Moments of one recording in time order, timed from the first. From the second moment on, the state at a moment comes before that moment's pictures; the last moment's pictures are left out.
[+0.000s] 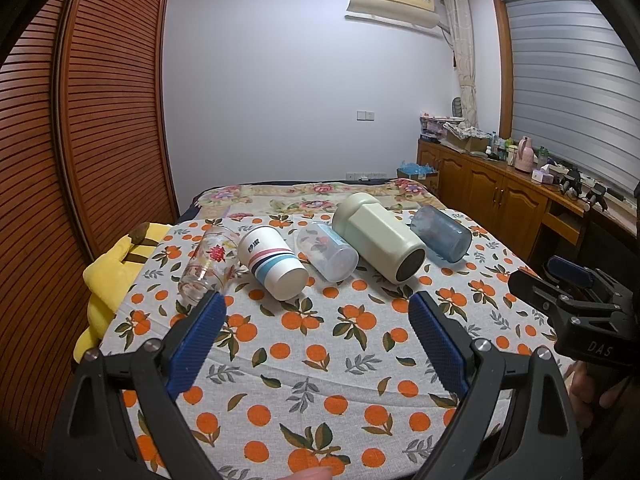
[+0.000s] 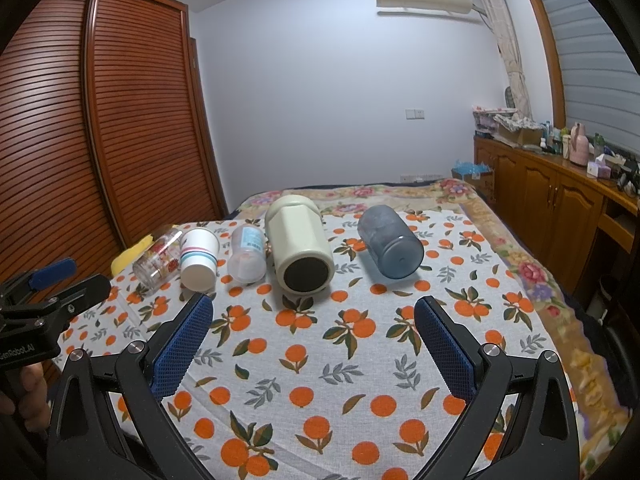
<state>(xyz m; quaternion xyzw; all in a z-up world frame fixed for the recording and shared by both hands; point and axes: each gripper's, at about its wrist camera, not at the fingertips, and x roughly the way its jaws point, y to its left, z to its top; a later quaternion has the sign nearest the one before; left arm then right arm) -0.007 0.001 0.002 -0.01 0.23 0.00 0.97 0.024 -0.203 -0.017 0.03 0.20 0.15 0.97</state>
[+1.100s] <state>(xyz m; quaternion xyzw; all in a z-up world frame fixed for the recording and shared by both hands) 0.022 0.006 -0.028 -0.01 0.28 0.01 0.96 0.048 -0.203 -0.029 0.03 0.23 0.15 0.96</state>
